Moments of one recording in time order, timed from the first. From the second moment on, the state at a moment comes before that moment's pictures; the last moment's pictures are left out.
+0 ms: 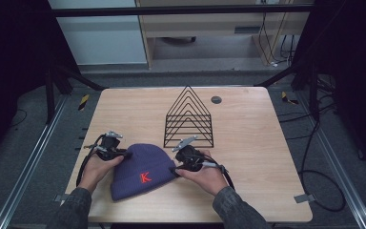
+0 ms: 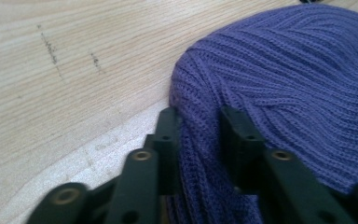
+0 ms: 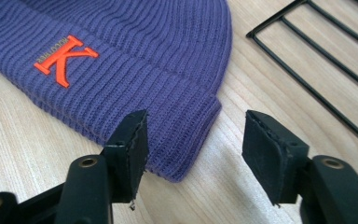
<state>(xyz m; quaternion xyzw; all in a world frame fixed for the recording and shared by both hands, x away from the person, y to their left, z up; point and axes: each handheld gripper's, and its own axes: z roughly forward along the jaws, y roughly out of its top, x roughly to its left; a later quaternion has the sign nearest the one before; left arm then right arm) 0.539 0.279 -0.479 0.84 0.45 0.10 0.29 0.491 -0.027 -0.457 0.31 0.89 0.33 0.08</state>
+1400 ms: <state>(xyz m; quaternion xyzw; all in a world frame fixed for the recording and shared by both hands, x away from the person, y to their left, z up) 0.471 0.245 -0.376 0.85 0.31 0.24 0.36 0.485 -0.029 -0.451 0.32 0.88 0.35 0.07</state>
